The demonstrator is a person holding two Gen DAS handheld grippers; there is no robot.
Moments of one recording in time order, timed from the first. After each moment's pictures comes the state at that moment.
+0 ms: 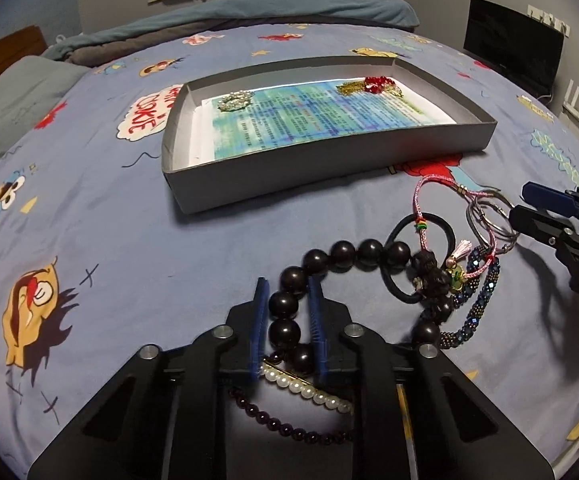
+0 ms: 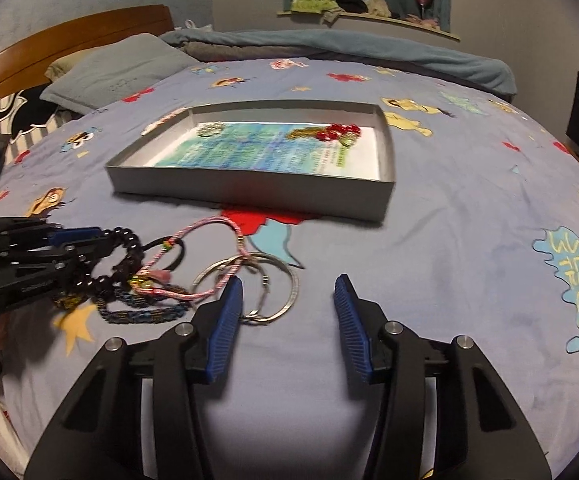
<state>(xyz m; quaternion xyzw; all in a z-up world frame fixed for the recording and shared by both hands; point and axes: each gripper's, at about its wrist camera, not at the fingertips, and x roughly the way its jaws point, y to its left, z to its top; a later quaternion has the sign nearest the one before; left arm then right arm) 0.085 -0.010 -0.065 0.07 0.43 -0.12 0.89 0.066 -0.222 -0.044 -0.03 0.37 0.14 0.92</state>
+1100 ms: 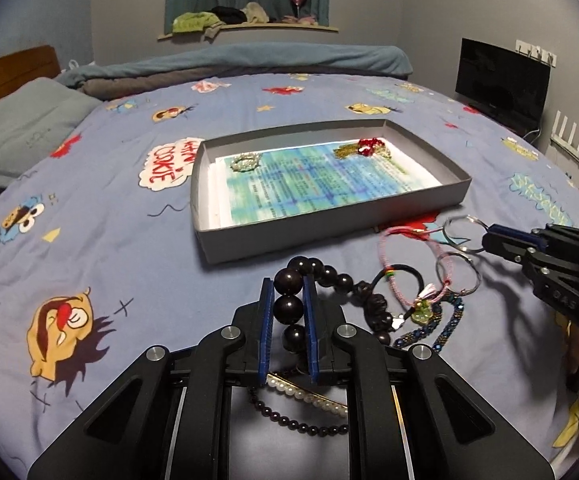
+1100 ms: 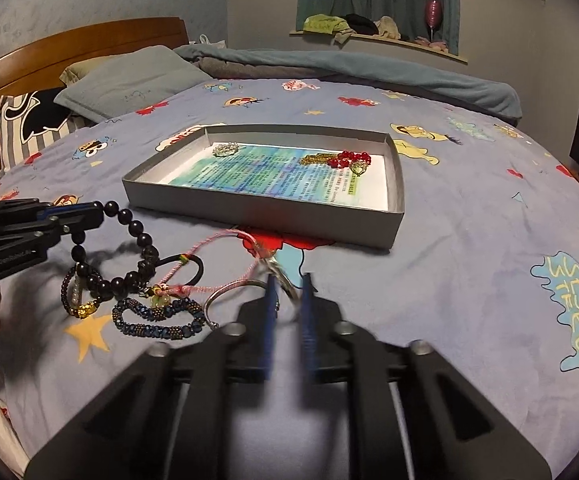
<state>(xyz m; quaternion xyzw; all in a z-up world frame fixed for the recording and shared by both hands) 0.065 0.004 -0.024 0.04 0.35 -0.13 0.93 0.061 -0.218 -0.034 -0.05 0.34 0.14 0.93</state>
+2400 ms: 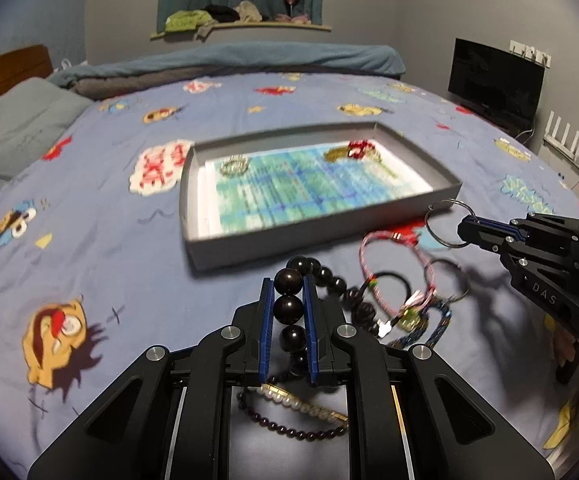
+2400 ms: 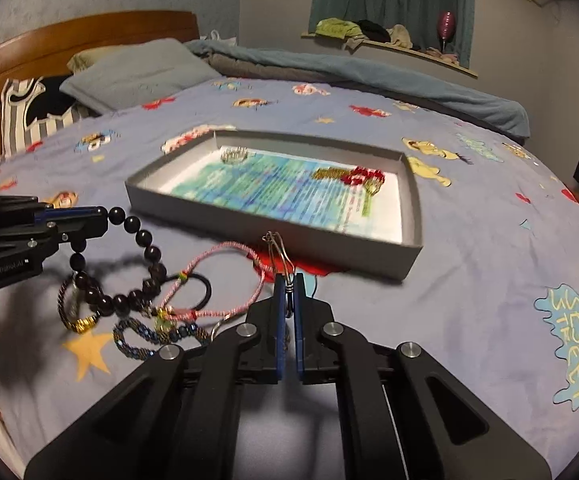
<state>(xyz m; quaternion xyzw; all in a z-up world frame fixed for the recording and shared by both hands) 0.068 -0.001 -0.016 0.04 0.35 -0.15 0.92 0.075 -0.203 -0.022 -0.07 0.32 0.15 0.93</state>
